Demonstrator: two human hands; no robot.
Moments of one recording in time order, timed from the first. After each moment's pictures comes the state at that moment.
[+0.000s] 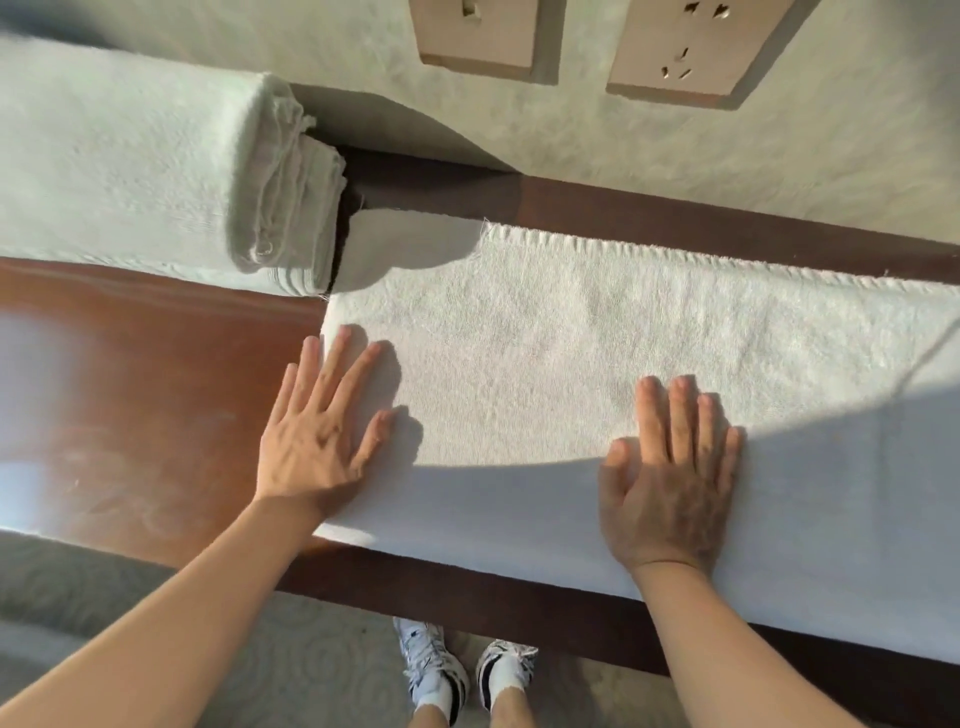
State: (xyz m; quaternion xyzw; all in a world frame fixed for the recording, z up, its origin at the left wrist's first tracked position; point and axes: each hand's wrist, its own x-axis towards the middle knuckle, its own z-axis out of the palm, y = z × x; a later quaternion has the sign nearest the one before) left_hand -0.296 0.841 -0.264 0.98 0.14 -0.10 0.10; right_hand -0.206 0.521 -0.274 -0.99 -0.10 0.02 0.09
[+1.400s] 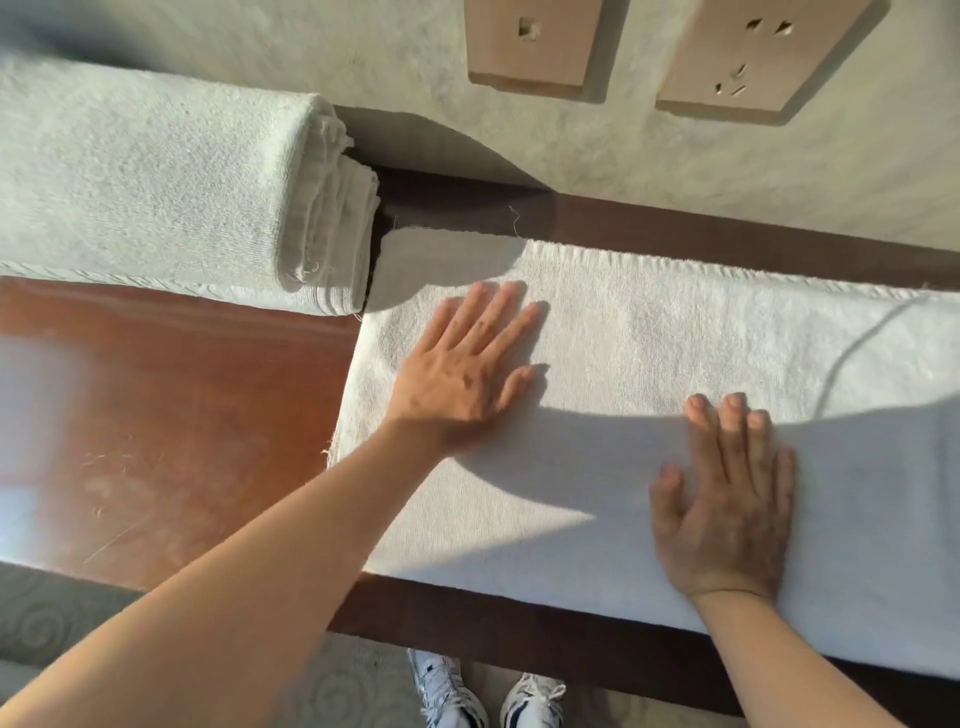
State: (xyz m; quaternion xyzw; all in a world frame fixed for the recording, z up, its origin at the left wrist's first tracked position) left_hand -0.195 0.808 -0.265 0.99 0.00 -0.09 0.08; right_hand -0.206 0.520 -0.279 -0.99 -0.10 0.00 0.09
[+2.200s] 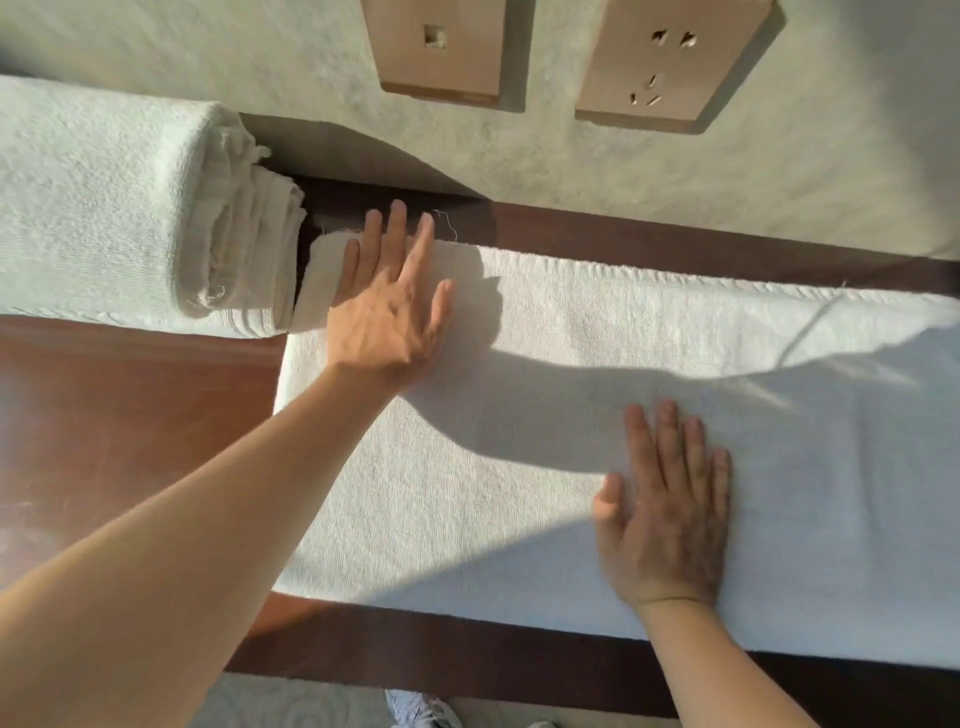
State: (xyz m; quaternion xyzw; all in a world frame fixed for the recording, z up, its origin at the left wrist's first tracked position) left_hand -0.128 0.823 -0.259 0.99 0.12 -0.05 0.11; right_hand -0.204 0.520 -0.278 -0.99 -0.10 0.02 0.07
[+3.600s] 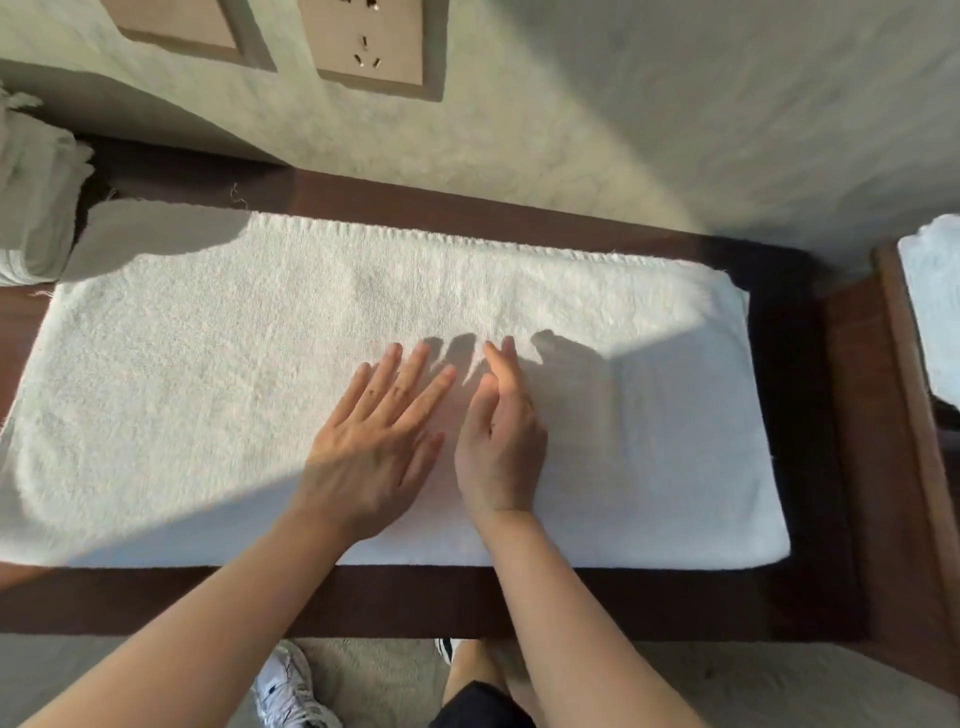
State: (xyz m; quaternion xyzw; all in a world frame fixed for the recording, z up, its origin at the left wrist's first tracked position) left_hand -0.227 0.615 -0.268 0.99 -0.07 0.00 0.15; right_hand -0.177 0.478 -0.252 -0.89 0.02 0.01 0.45
